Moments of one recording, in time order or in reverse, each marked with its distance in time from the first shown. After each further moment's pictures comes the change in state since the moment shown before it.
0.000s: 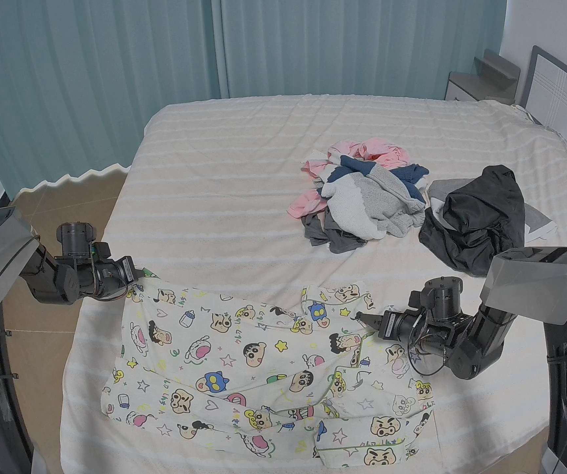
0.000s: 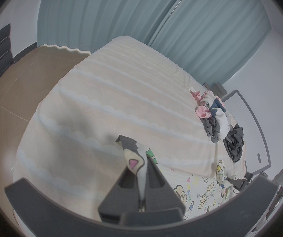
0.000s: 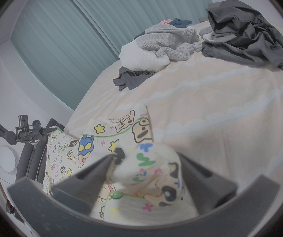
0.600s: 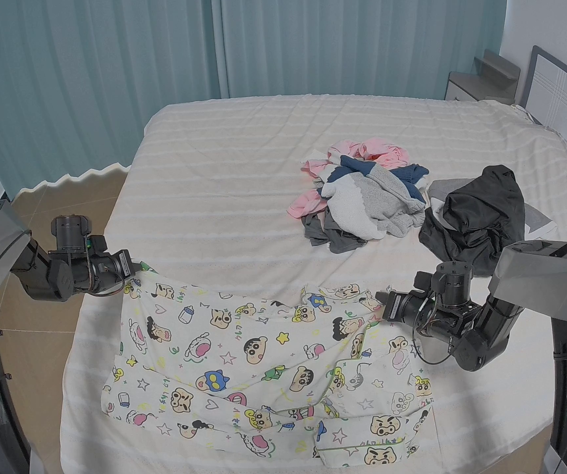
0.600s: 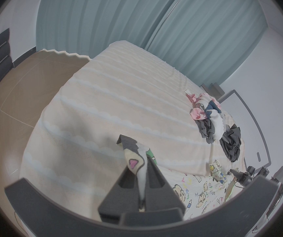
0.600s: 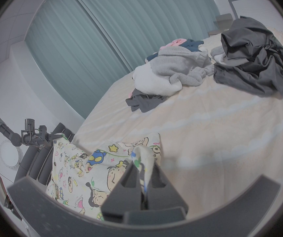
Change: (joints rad) left arm -0.006 -0.072 0.045 -0.002 0.007 0.006; right arm -0.026 -0.033 -0.024 -0.092 0.052 -0.041
